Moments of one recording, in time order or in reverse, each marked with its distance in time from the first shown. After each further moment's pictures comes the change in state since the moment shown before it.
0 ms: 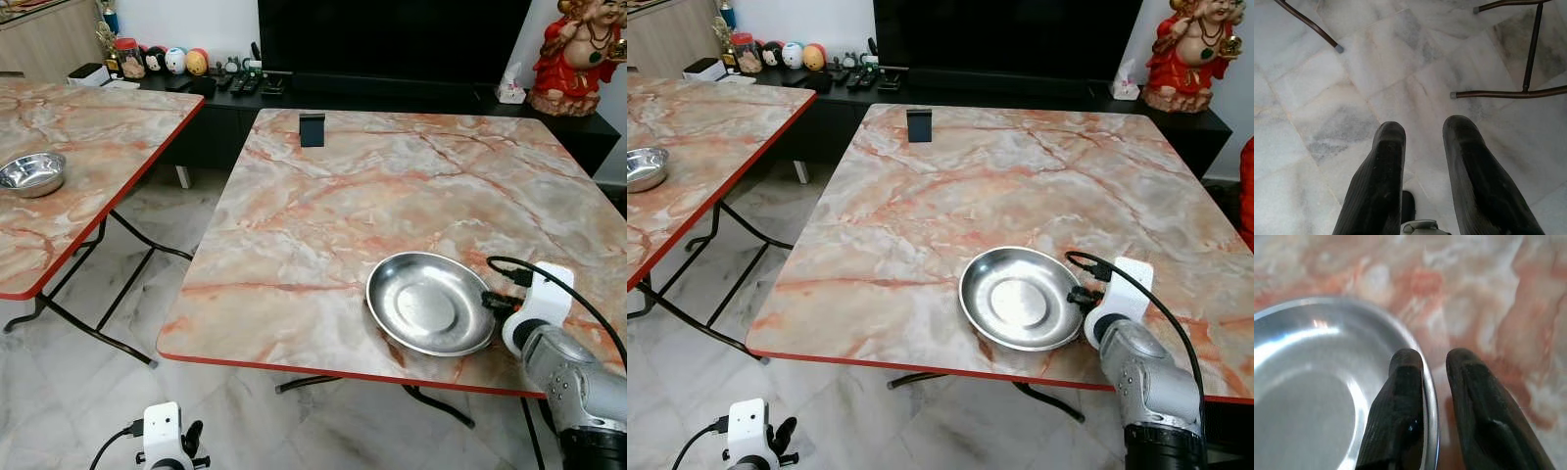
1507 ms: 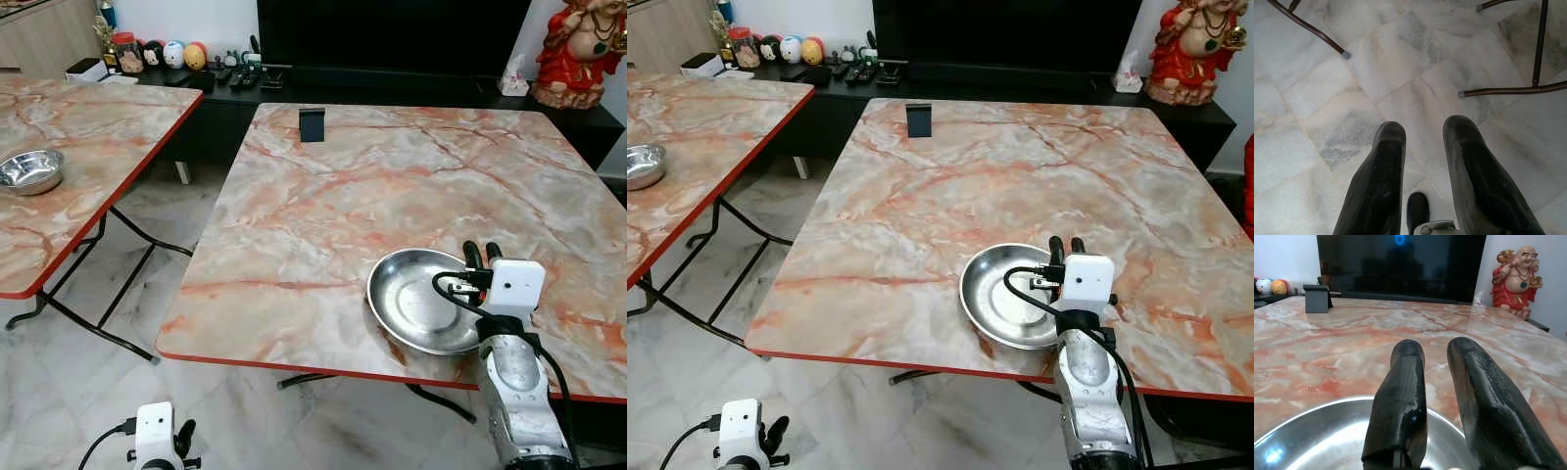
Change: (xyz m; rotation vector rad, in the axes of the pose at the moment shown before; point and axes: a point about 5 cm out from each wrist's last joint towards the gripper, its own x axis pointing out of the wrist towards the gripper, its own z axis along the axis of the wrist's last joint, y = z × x) left arm -0.001 0.011 0.003 0.060 -0.022 -0.008; right arm -0.012 0.054 -0.004 -0.259 -0.618 0.033
